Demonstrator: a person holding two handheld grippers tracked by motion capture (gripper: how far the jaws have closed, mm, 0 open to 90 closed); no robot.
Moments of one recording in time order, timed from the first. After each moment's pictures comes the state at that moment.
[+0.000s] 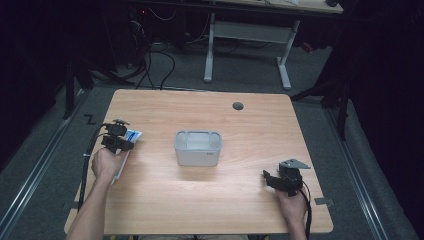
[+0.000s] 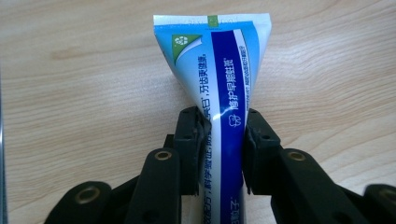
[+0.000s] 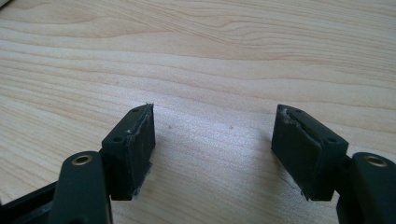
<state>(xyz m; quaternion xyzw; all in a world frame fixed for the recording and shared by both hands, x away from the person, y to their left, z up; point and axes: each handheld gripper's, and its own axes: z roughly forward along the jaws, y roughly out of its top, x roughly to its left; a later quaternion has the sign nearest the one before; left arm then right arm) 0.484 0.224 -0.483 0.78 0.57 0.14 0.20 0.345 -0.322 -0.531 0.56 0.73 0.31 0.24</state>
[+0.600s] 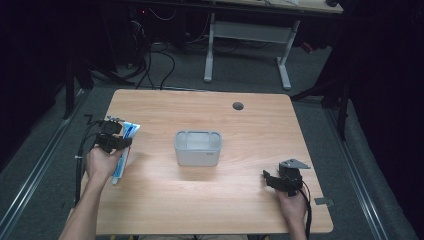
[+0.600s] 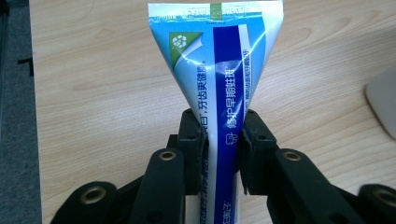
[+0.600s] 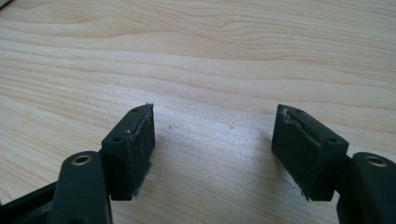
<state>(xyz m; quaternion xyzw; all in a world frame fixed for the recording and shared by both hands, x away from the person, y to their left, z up) 0.454 0.225 -0.440 0.78 0.54 0.17 0.26 0.345 -0.322 -0.531 0.56 0.73 0.31 0.24</state>
